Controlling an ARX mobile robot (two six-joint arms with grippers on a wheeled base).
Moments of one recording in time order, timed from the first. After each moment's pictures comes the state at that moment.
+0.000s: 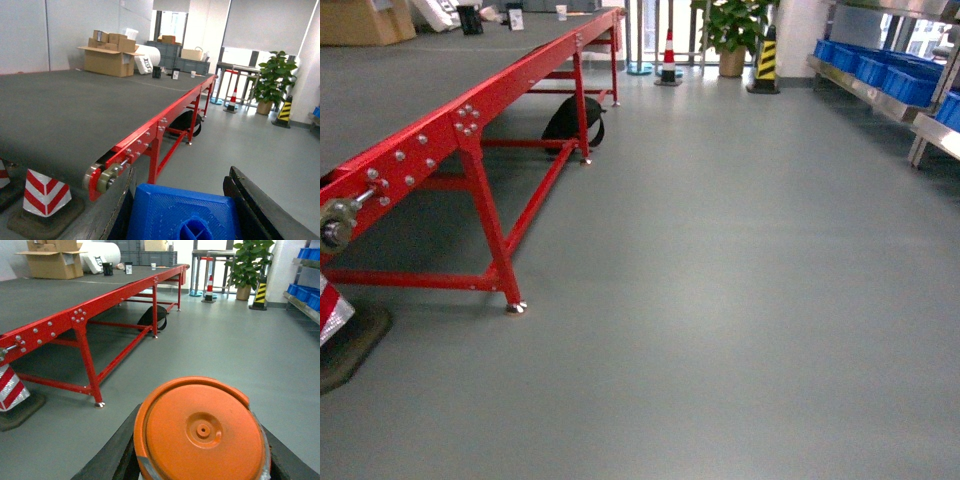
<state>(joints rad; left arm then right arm) -0.09 0.93 0.19 0.96 -0.37 -0.05 -0.03 0.80 0.16 0.64 -0.23 0.00</state>
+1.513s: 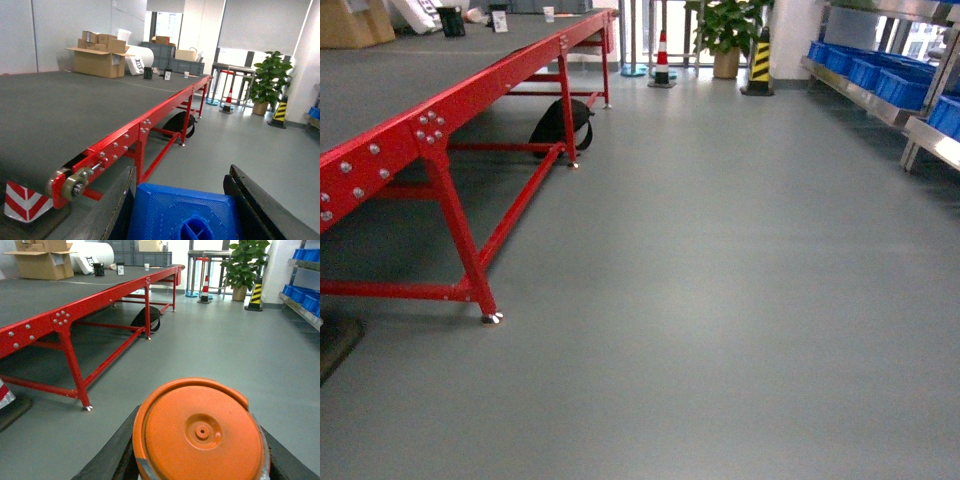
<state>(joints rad) -0.08 0.93 0.19 0.96 -0.37 -0.05 -0.04 0.80 0.16 0.64 -0.23 0.00</state>
